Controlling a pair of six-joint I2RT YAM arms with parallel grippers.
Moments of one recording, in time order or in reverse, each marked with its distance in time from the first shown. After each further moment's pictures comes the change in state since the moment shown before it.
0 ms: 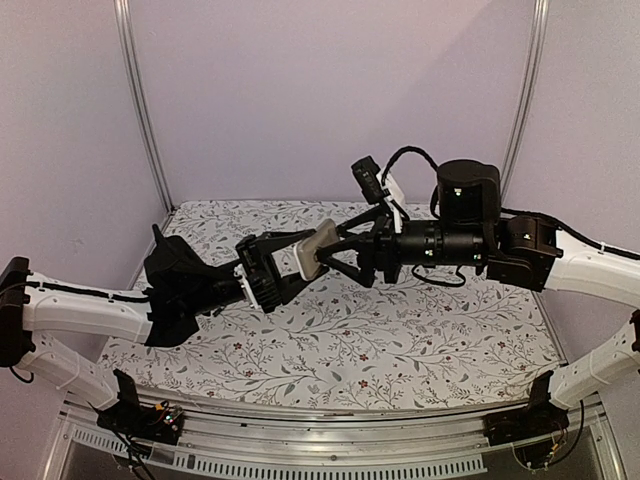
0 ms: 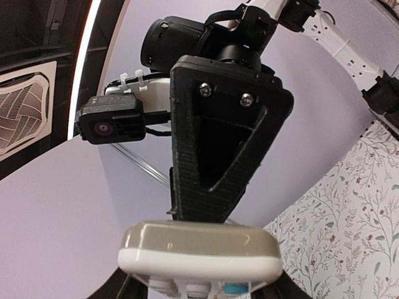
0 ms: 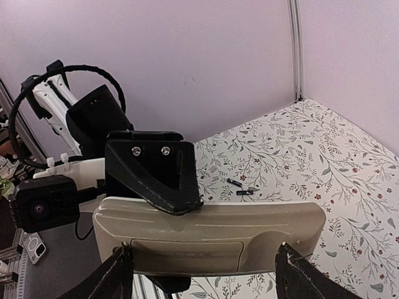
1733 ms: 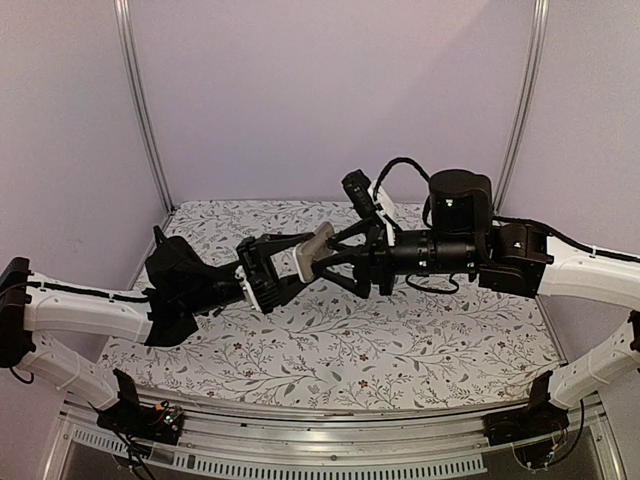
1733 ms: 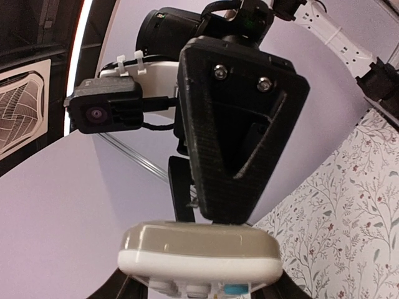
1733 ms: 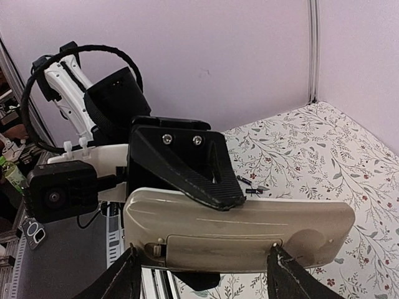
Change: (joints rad) left arm 0.024 -0.001 -0.017 -0.014 0.027 0.020; right arm 0.005 0.018 -0.038 0.048 -0.034 -0.049
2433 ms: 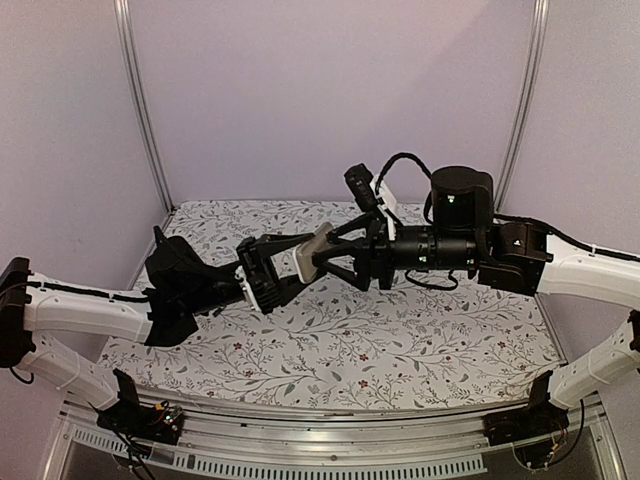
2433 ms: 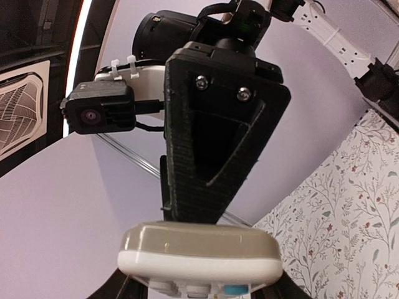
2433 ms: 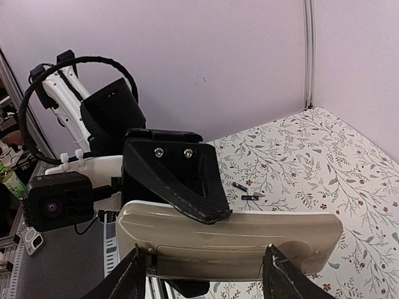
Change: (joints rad) left arm 0.000 0.000 0.000 0.000 0.011 0.003; right arm -0.008 0.003 0.005 0.028 0.005 0.002
